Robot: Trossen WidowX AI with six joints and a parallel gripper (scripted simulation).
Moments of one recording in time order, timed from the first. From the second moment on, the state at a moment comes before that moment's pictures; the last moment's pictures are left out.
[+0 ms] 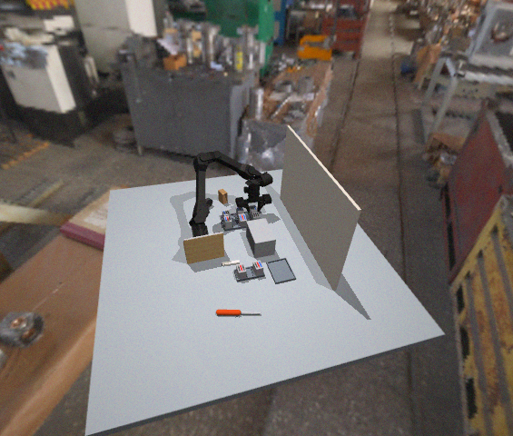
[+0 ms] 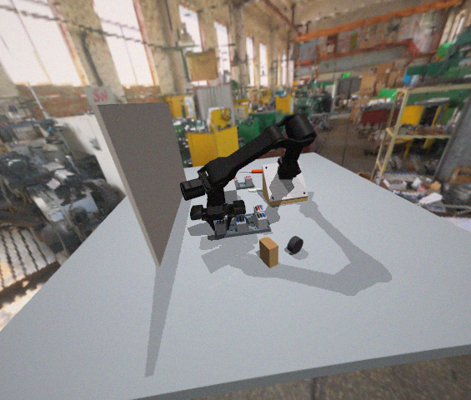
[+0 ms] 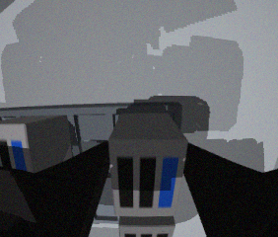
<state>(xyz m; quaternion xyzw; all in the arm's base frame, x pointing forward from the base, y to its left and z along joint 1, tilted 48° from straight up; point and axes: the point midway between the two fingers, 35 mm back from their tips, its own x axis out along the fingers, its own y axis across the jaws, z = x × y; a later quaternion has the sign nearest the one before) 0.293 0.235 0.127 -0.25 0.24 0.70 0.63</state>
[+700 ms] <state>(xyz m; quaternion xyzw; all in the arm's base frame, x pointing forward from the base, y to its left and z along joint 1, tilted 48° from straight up) 0.293 0.235 0.127 -0.25 0.24 0.70 0.63</state>
